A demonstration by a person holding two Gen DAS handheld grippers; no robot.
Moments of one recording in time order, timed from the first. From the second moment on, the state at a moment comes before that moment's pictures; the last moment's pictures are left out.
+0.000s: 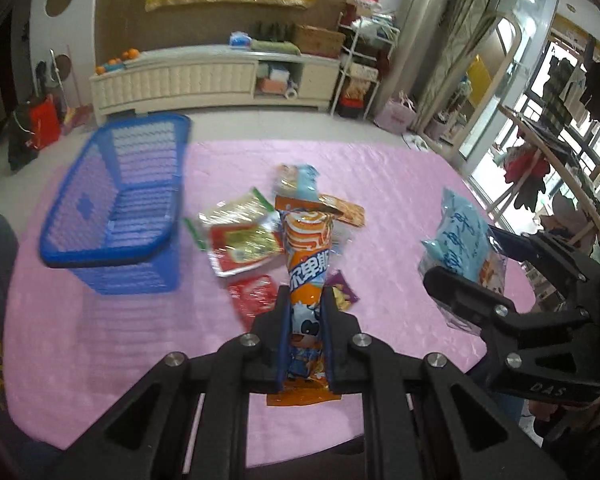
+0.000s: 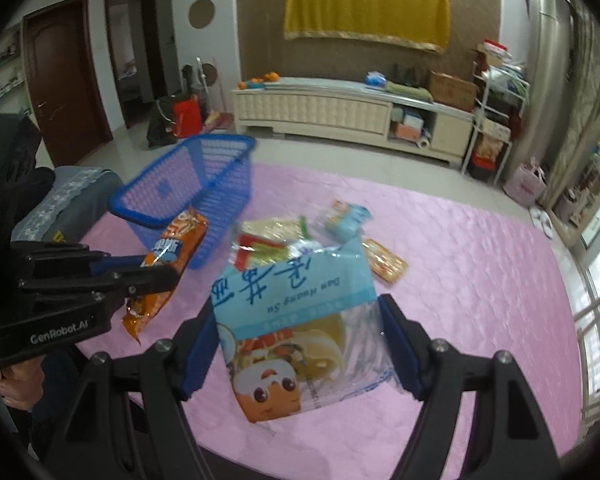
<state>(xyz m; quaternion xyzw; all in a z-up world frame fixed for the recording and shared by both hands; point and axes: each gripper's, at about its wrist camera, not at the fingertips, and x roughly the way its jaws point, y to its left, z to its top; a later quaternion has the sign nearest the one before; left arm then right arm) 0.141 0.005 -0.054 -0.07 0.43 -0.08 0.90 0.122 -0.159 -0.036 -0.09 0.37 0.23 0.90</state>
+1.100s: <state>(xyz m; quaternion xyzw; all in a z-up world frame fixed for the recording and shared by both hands) 0.209 0.203 -0.058 -0.09 0.40 -0.03 0.91 0.220 0.059 -0.068 -0.15 0.41 0.33 0.84</state>
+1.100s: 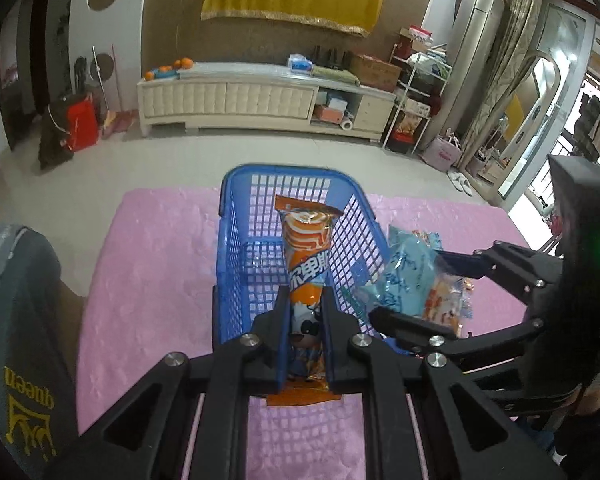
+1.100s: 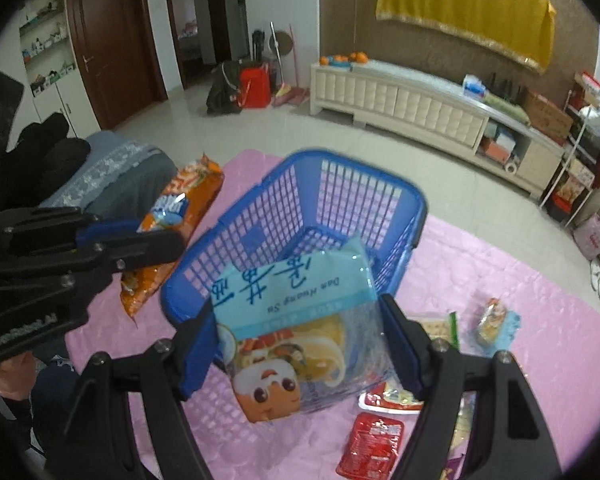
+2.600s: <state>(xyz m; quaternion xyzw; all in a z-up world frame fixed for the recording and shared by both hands) 0.257 0.183 -0.092 -0.10 0.45 -0.03 0.89 0.260 0.027 -0.083 -0.15 0.42 0.25 0.86</state>
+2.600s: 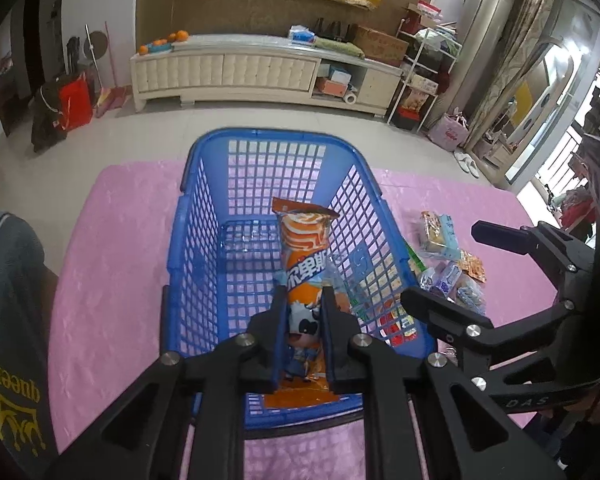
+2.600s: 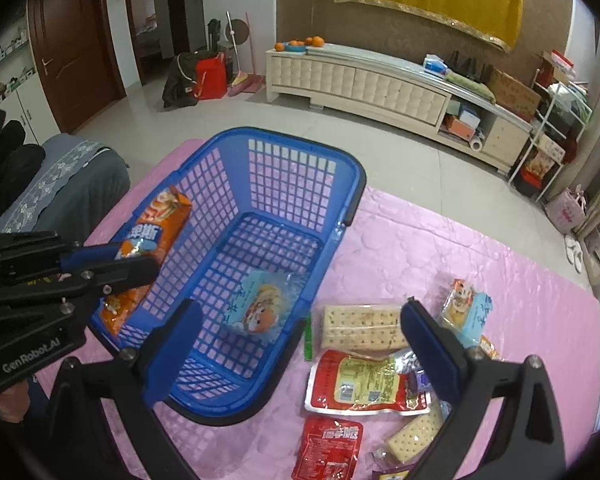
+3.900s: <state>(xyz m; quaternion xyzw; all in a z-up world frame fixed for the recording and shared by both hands) 0.160 0.039 -0.036 -0.04 0.40 -0.05 0.91 0.163 -0.145 -0.022 -0.07 0.40 0.20 0.89</state>
